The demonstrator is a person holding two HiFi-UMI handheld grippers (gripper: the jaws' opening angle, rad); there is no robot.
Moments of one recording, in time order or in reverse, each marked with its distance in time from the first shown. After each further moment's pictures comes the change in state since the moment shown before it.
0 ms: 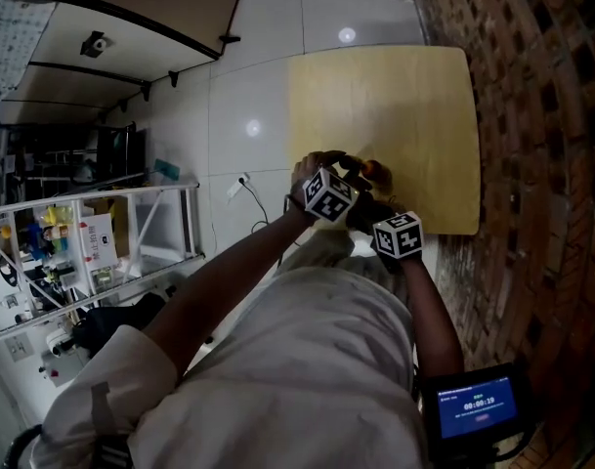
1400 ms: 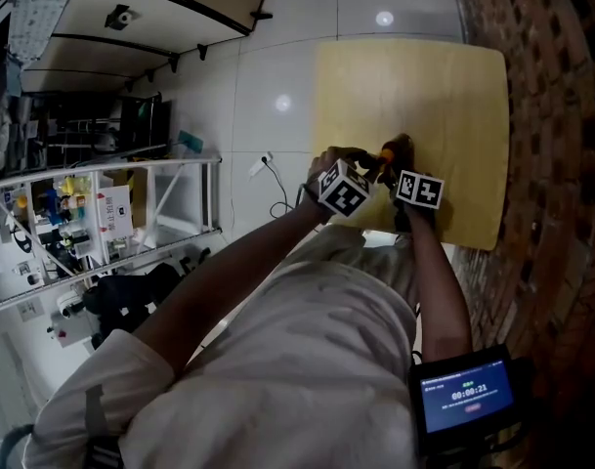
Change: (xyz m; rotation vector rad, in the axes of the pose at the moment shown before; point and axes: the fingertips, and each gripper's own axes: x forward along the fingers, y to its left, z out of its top) left arm 0.018 0.008 -0.021 -0.098 0.108 -0.059; right arm 0.091 -0.133 0.023 0.350 -0.022 -0.198
